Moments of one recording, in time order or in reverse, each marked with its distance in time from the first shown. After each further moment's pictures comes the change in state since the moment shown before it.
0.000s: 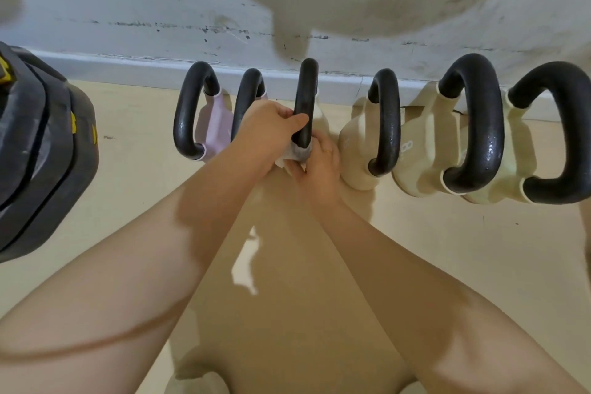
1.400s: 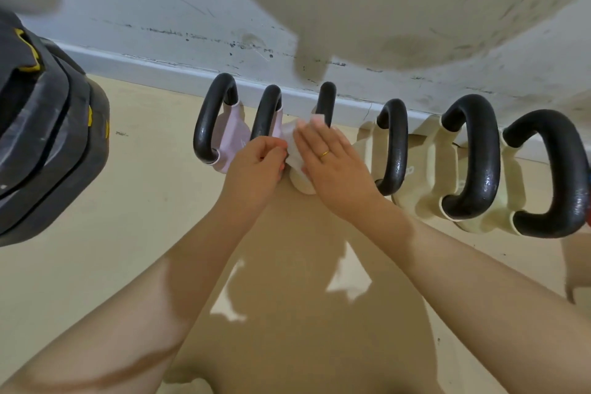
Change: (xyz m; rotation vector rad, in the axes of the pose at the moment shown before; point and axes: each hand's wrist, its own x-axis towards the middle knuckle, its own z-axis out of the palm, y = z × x) left_hand -0.046 -0.040 -0.017 -0.446 0.127 0.053; right_hand 0.017 -0.009 -0.044 -0.947 -0.022 -0.880
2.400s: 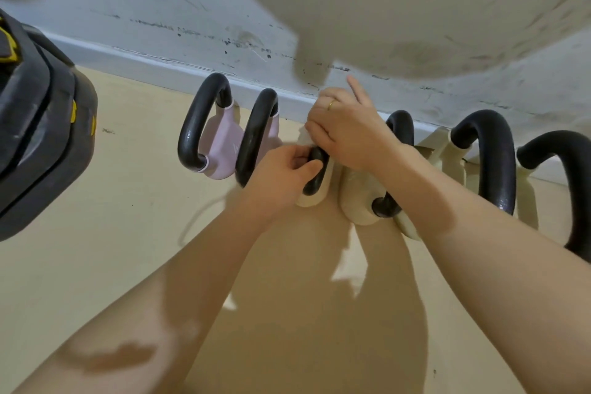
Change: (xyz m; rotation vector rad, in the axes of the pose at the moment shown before) left_hand 0.027 0.001 0.034 0.160 -0.222 -0.029; right_hand 0.064 0.063 -0.030 0.119 -0.239 -0.043
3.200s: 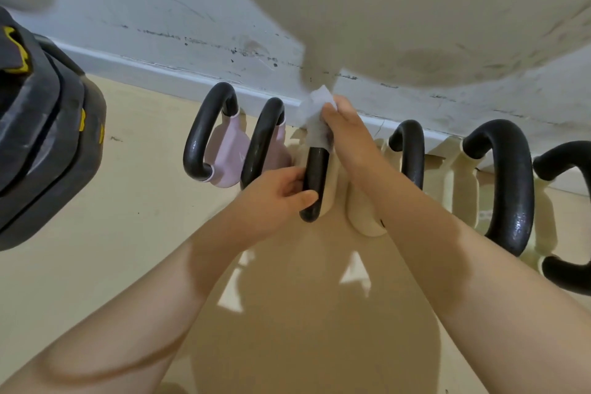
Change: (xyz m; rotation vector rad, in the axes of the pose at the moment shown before) left_hand -0.009 -0.011 -0.023 0.039 -0.198 0.014; right_hand 0.017 -0.024 0.014 1.333 0.115 0.678
